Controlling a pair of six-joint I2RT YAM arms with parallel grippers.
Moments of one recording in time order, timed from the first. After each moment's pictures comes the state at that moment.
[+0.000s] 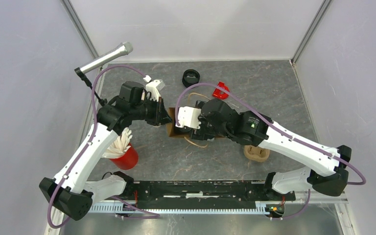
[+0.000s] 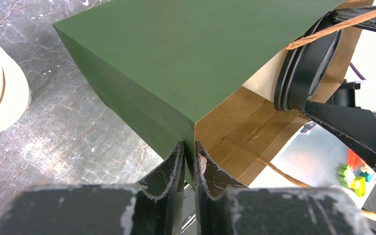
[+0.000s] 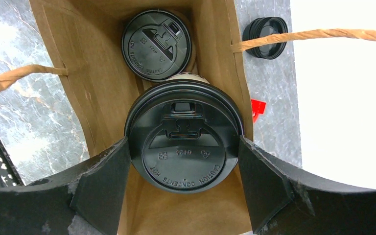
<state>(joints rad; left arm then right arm) -0.45 1.10 1.19 -0.80 0.44 -0.27 1.11 1.31 1.43 -0.82 0.27 -0.51</state>
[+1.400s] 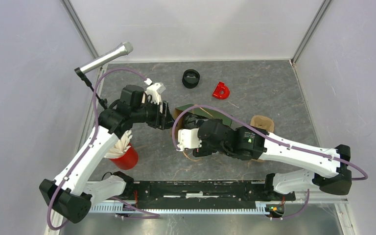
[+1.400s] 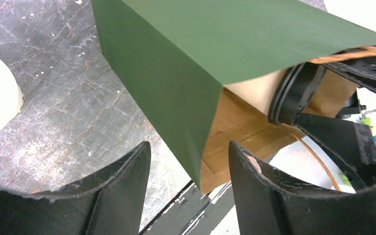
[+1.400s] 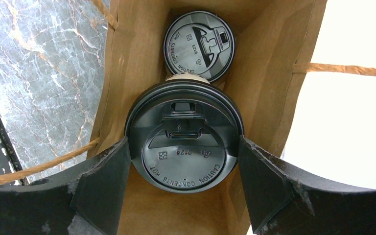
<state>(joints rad) -0.46 1.06 1.11 -0.73 0.46 -0.26 1.27 1.26 1.28 -0.84 0.40 -0.56</state>
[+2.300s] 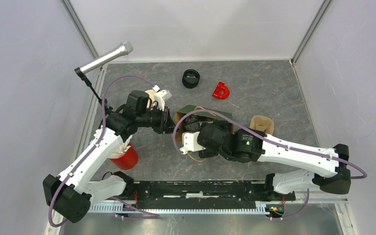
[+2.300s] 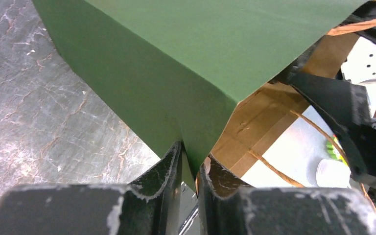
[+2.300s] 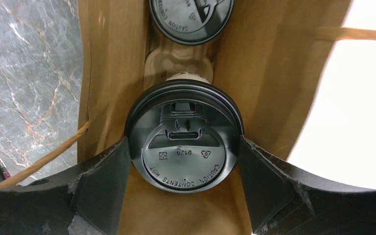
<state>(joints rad) -0.48 1.08 0.99 -0.61 0.58 -0.26 1.30 1.28 1.30 -0.97 0.54 -0.55</state>
